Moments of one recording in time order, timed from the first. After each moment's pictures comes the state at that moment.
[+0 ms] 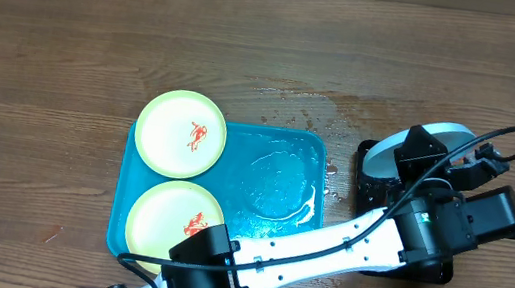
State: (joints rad) left arm -1.24 2.16 2.08 -0.76 -1.11 0.30; right arm -0.23 1.61 2.26 -1.13 -0.20 0.24
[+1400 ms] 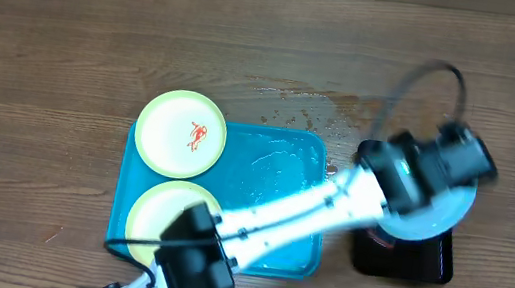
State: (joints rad) left arm -1.05 2.16 2.18 -1.05 -0.35 -0.15; right arm -0.23 1.61 2.26 -1.21 -0.26 0.23
